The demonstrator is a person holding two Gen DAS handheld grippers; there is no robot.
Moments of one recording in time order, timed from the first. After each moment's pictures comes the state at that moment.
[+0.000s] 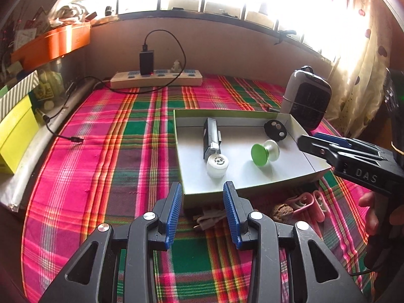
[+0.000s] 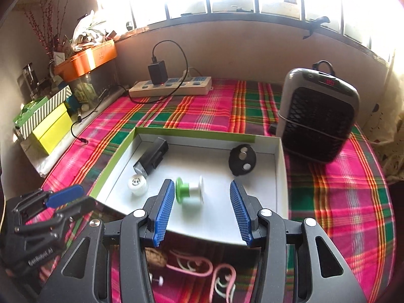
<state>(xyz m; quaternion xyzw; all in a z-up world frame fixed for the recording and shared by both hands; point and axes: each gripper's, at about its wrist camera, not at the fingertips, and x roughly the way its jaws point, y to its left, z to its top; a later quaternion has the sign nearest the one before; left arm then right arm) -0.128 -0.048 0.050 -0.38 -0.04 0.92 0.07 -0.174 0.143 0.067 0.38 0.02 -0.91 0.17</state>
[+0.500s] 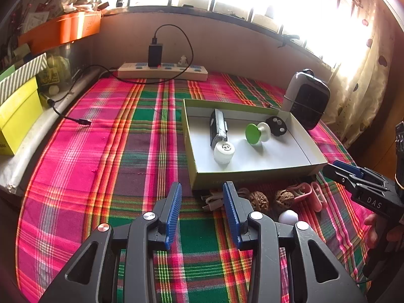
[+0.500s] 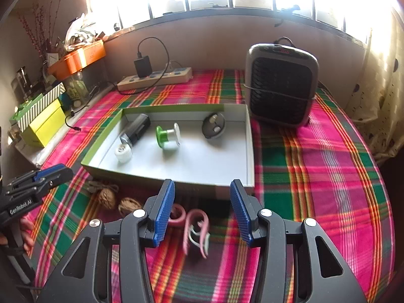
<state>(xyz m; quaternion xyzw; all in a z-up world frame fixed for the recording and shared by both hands) -0.109 -0.064 0.042 -0.38 -0.07 0.92 0.08 -0.129 0.182 0.052 0.38 0.00 -0.91 0.13</state>
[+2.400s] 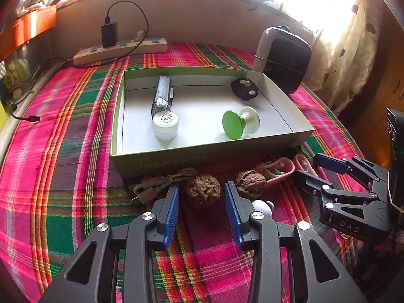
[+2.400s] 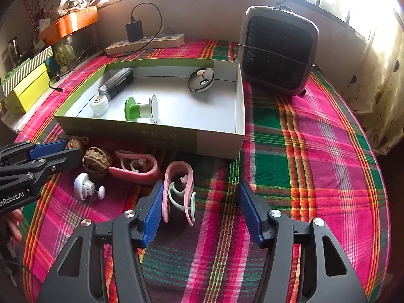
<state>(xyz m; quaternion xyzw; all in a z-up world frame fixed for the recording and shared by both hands) -0.131 0.001 0.017 -0.44 -0.03 0.89 0.13 -0.125 0.185 0.013 0.43 0.07 -0.89 0.11</state>
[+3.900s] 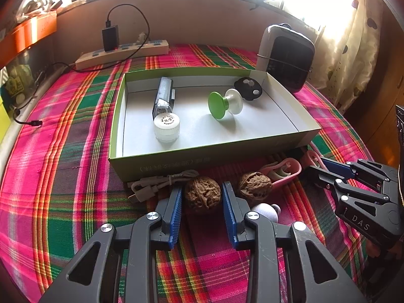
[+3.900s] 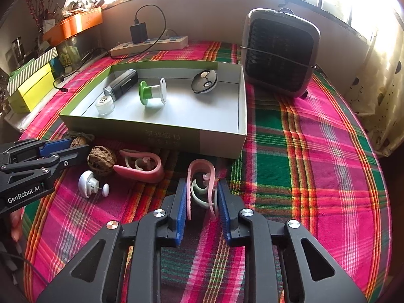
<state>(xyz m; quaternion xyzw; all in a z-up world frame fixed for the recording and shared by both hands) -0.133 0.005 0.015 -0.43 -0.01 0.89 0.12 -0.122 0.185 0.015 0.42 0.06 -0.90 0.12</state>
